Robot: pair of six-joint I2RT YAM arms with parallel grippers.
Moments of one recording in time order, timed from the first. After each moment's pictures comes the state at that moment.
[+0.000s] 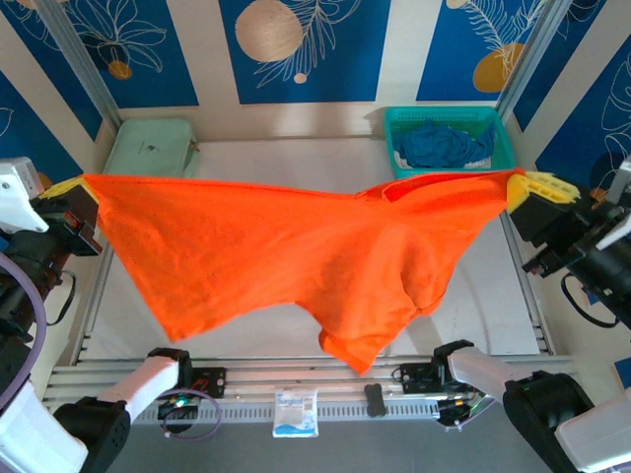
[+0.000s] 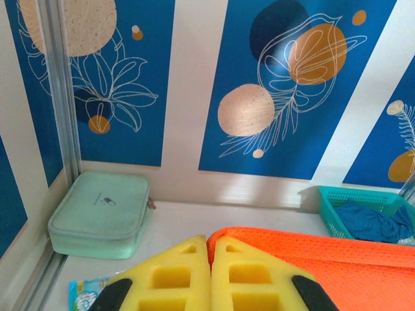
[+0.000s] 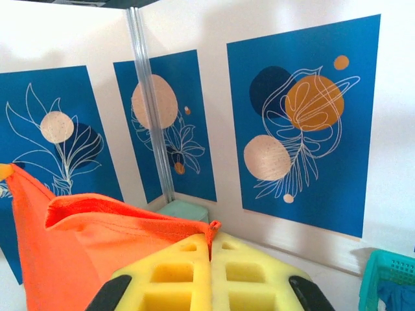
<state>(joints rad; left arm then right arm) -0.12 1.00 2.23 -1.34 -0.03 -0.18 0.26 1.07 2.50 -1.31 -0.34 0.17</state>
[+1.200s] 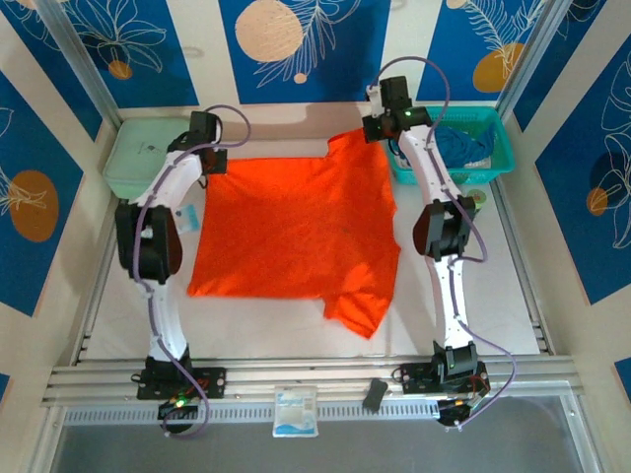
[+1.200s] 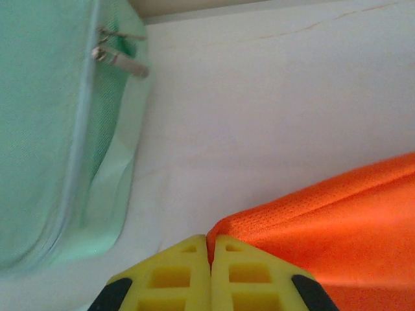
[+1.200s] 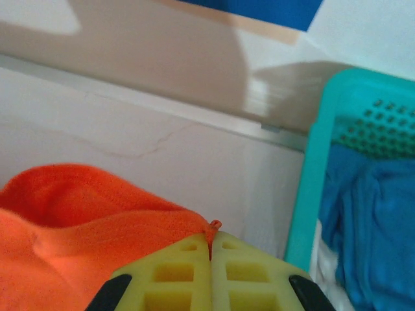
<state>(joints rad) -0.12 2.14 1.90 -0.65 -0.23 0.00 0.20 2.49 2.64 -0.90 -0.01 -0.10</state>
